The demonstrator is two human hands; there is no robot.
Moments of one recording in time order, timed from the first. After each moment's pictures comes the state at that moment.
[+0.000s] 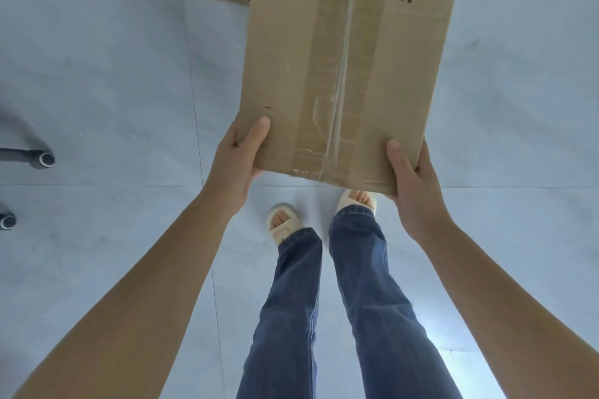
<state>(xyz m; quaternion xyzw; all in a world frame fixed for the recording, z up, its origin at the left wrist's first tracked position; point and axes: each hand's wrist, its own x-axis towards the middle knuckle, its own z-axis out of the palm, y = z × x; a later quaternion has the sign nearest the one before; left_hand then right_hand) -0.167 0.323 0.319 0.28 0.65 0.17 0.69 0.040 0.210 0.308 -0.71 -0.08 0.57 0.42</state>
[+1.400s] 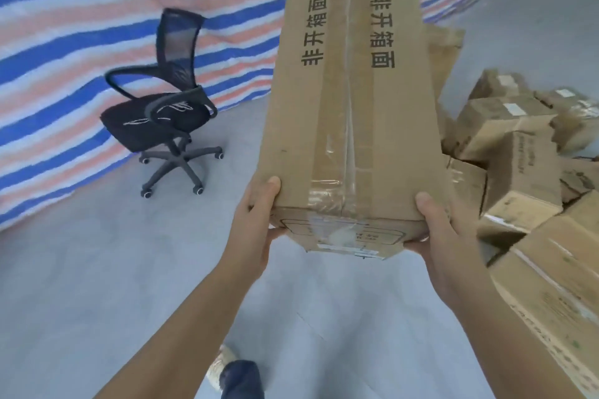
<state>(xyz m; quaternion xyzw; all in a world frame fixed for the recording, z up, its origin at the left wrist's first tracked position) -0.132 0.022 0.793 0.27 0.55 0.64 0.46 0.096 0.086 0.799 -0.42 -0.53 0.56 0.48</state>
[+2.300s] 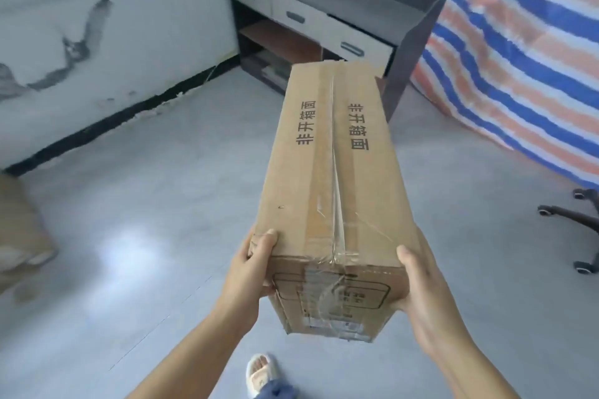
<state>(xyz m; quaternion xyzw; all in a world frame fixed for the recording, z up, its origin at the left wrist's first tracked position) -0.097 -0.745 0.725 -0.38 0.54 0.75 -0.01 -0.166 -0.525 0.734 -0.07 -0.73 0.65 -0.21</state>
